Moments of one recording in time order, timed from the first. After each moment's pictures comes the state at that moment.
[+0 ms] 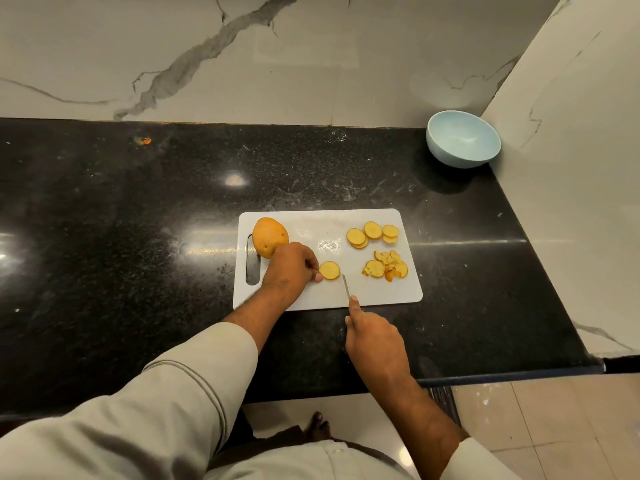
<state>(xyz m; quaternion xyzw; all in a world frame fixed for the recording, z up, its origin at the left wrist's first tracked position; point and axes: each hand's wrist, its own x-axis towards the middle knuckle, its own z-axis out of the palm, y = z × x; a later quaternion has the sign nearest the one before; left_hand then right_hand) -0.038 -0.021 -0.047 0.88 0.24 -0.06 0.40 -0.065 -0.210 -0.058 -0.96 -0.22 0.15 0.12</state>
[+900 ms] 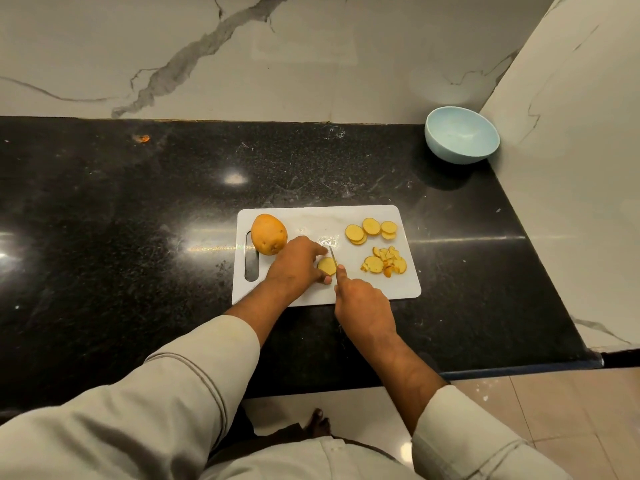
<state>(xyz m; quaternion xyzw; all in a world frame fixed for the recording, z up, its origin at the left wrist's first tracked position) -0.034 -0.031 -0.033 0.92 0.20 -0.09 0.33 -0.034 -0.178 -0.051 -0.95 -0.27 0.12 0.07</state>
